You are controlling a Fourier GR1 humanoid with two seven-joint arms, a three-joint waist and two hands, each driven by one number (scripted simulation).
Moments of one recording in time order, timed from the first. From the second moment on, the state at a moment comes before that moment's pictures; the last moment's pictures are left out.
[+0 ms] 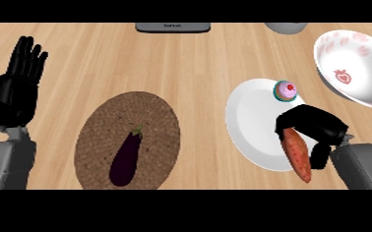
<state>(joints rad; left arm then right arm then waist) -0.27 0.31 0.23 -1.44 0.14 0.01 -0.05 -0.26 -0.46 0.14 -1.17 1.07 0.32 -0.72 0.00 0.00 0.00</state>
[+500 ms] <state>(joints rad) -0.22 0.33 0.28 -1.46 0.15 0.03 -0.05 -0.11 -0.83 -0.34 -0.86 0.96 0.26 -0.57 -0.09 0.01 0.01</state>
